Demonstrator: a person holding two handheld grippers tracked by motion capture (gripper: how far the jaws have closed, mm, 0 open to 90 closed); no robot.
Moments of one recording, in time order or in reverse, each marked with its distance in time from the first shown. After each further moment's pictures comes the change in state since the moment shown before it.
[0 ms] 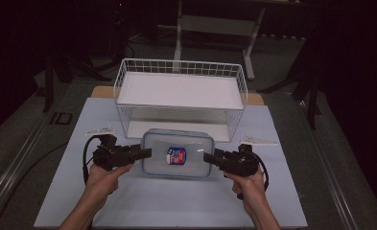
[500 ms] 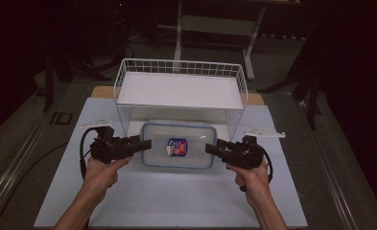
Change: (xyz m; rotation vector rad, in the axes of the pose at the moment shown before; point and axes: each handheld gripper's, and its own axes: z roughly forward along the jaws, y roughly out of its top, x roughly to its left) left arm -0.012 0.020 -0.009 -0.047 -0.002 0.039; right arm 0.010 0.025 -0.009 -0.038 0.003 -0.054
